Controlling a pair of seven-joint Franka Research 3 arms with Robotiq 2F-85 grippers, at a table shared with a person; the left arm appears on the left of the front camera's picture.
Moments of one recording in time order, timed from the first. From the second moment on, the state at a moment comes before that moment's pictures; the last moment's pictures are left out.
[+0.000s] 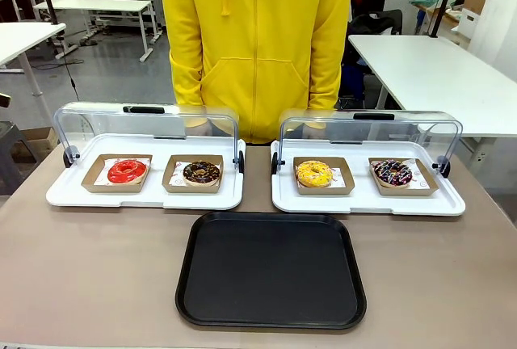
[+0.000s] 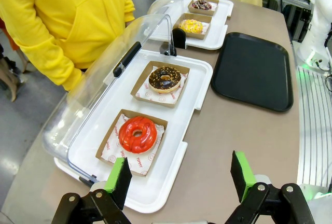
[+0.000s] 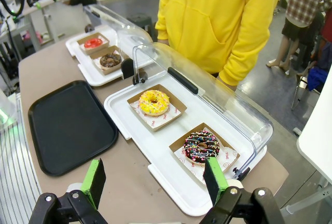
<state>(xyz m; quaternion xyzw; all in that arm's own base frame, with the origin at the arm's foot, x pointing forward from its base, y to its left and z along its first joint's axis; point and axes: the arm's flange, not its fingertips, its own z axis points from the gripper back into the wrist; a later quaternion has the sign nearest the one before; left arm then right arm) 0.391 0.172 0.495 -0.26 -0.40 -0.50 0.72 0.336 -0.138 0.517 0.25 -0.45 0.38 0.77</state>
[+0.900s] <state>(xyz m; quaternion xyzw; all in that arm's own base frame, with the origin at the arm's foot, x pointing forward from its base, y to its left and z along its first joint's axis) 0.391 0.172 0.495 -0.26 -0.40 -0.50 0.72 0.336 -0.138 0.517 0.25 -0.45 0.38 0.77</state>
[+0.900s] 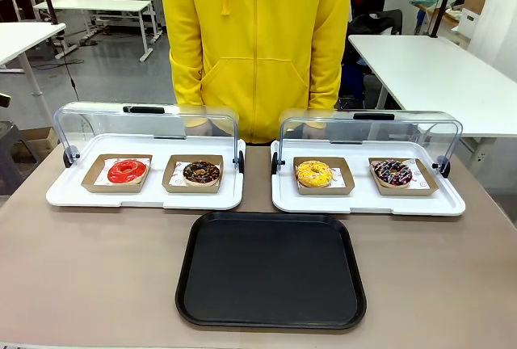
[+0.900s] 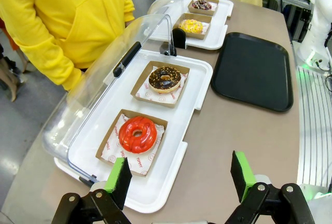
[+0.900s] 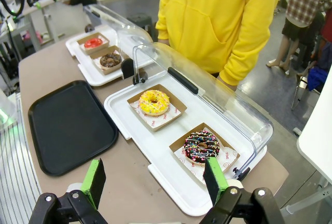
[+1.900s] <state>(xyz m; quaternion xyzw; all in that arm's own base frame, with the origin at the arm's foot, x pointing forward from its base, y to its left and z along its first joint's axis) 0.391 0.172 0.495 -0.26 -0.40 -0.50 0.72 0.336 -0.138 0.518 0.25 -0.45 0.38 0.77</state>
